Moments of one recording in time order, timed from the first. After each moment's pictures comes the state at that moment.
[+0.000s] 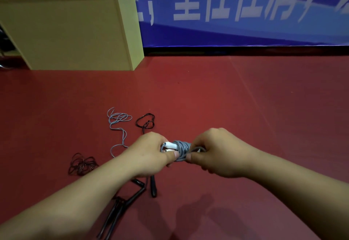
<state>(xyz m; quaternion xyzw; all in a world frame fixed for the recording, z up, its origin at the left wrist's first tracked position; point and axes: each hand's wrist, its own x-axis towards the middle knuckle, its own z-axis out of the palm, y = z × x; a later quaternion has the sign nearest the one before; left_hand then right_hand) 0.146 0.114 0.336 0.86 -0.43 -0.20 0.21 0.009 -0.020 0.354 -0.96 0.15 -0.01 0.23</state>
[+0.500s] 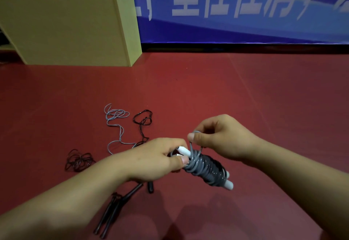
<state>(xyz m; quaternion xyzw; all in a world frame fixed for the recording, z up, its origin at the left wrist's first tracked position) 0.136 0.115 0.336 0.73 -0.56 -0.32 0.24 0.006 -0.042 0.346 -0.85 0.20 -0.10 0.47</state>
